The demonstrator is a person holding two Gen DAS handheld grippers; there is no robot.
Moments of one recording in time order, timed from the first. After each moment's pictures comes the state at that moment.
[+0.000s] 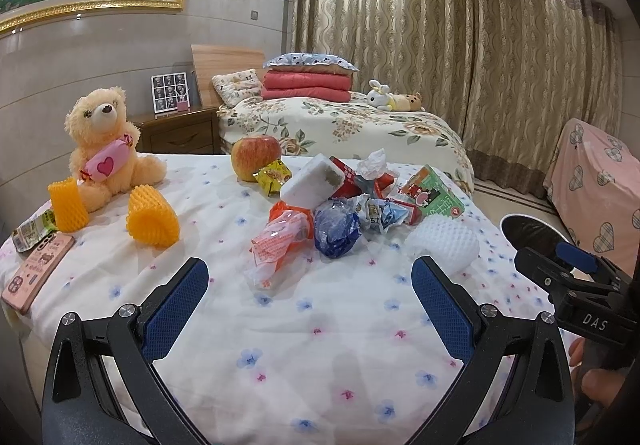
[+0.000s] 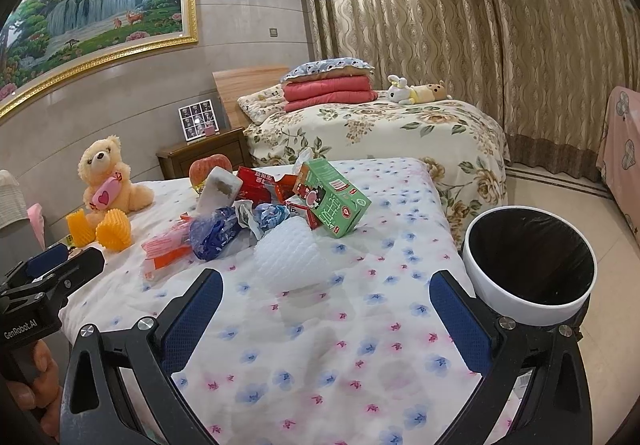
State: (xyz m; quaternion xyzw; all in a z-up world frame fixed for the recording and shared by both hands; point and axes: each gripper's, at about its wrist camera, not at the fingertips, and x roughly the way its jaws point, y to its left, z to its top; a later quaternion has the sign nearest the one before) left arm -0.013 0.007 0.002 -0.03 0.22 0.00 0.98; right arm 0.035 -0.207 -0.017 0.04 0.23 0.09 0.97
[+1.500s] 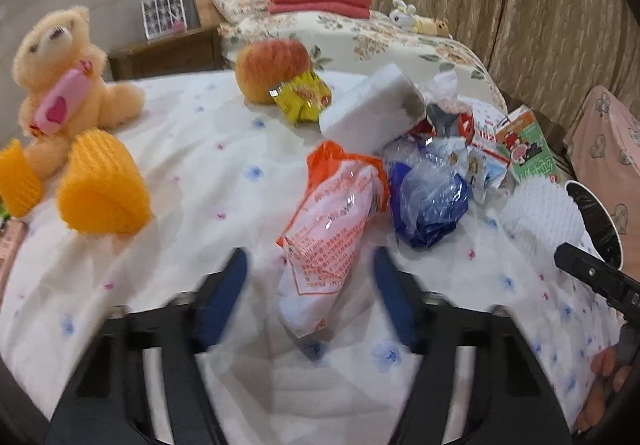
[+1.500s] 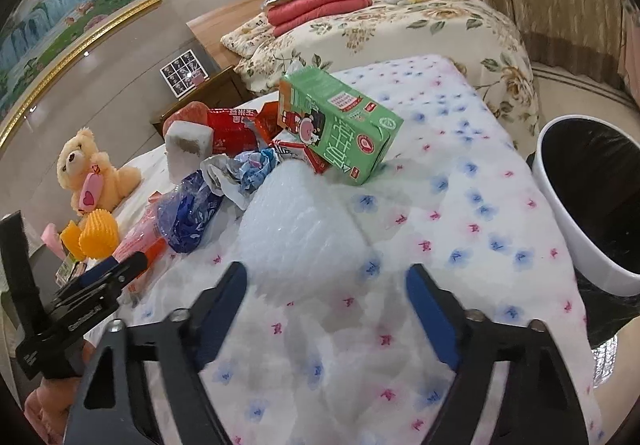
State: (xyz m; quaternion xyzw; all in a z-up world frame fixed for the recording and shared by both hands) left arm 0.108 0.052 -0.055 -0.04 0.38 0.00 0.93; right arm 0.123 -0.200 -0.058 0.13 0.39 0.12 0.90
